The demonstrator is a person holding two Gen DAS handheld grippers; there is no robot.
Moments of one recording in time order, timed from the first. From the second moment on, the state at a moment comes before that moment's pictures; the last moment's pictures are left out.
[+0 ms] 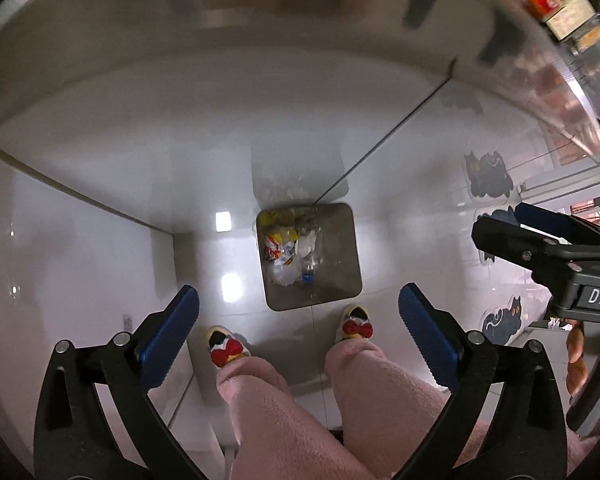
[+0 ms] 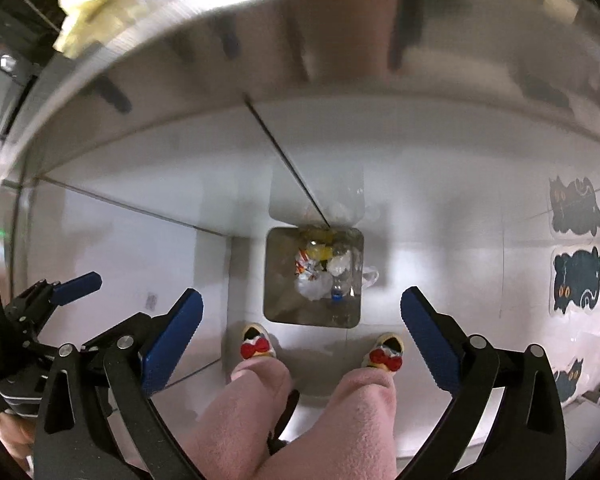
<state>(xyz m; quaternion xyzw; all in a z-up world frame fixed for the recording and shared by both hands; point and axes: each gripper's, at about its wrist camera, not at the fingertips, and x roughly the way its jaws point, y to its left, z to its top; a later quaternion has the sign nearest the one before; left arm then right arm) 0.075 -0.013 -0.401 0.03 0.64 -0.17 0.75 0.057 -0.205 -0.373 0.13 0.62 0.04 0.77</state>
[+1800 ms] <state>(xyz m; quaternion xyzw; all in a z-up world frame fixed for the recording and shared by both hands) 0.302 0.014 -0.257 -0.03 0.50 -0.11 0.86 0.308 -0.219 -0.235 0.12 0.44 0.02 0.89</state>
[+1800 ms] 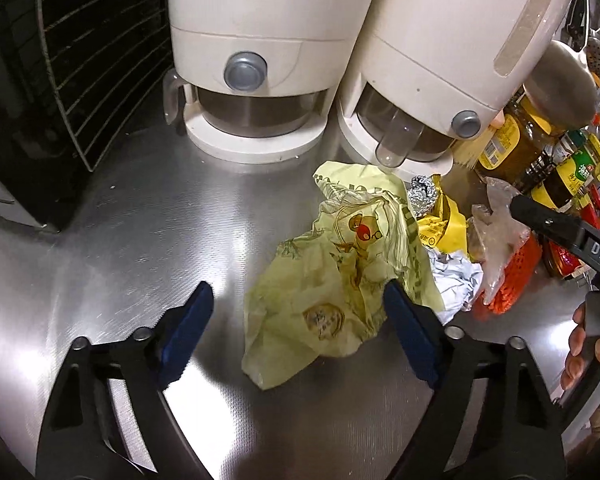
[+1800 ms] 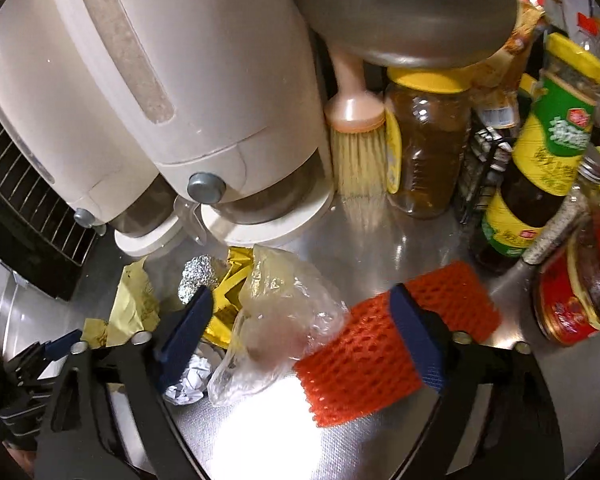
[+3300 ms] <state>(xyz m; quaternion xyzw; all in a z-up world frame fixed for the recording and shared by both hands) 0.140 0.016 -0.189 0.00 0.46 -0.14 0.88 0.146 -0.188 -0.168 0.11 0.40 0.09 0.91</state>
